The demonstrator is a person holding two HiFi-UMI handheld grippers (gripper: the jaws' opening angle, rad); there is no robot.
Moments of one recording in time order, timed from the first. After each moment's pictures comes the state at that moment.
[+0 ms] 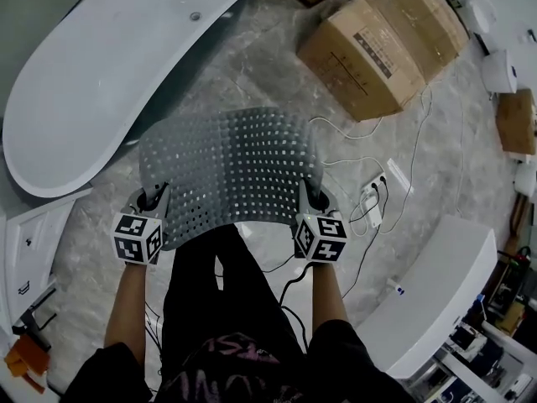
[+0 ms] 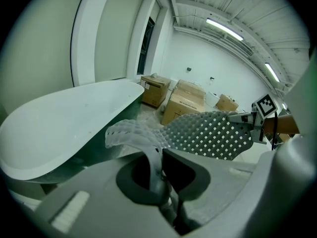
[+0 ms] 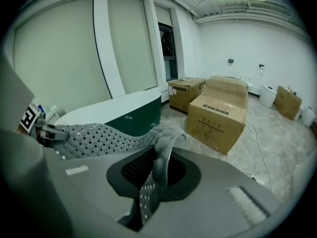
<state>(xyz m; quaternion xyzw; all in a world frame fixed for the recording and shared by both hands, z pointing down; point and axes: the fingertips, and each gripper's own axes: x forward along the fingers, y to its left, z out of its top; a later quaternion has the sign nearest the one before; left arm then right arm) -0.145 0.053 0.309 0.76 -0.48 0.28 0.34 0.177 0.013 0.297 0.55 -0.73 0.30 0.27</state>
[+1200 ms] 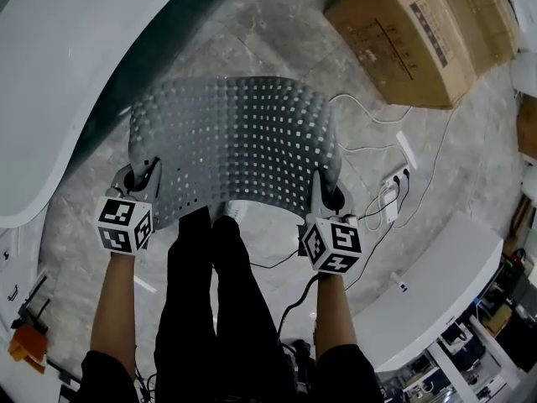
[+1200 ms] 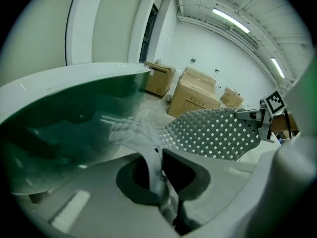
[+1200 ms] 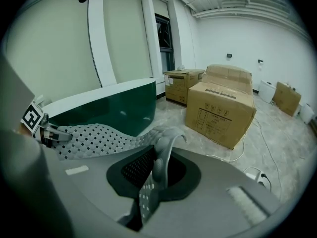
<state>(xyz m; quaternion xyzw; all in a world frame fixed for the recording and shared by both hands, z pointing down) -0.160 -0.021 0.494 0.75 -0.48 0.30 0.35 0.170 -0.044 0.459 0.56 -0.72 0.30 0.28</state>
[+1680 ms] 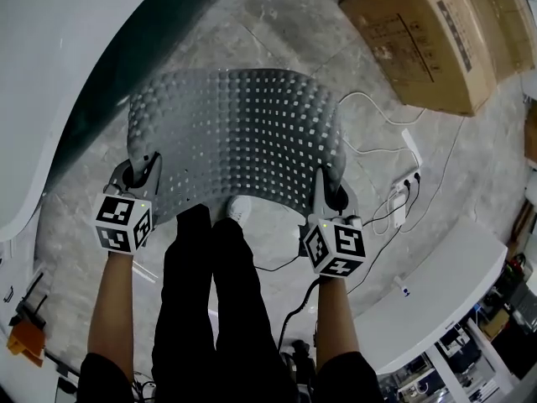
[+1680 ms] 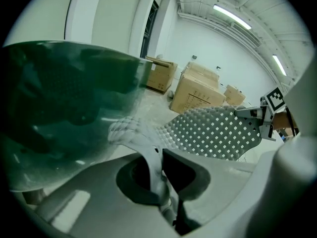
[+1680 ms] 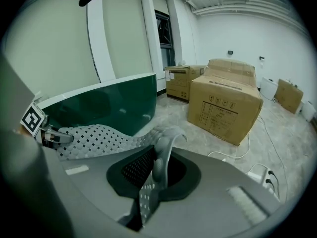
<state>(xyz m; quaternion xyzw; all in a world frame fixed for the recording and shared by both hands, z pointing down) -0.166 -0.031 0.559 0.74 -0.48 0.31 0.35 0.158 -0.057 0.521 0.56 -0.72 0.31 0.28</state>
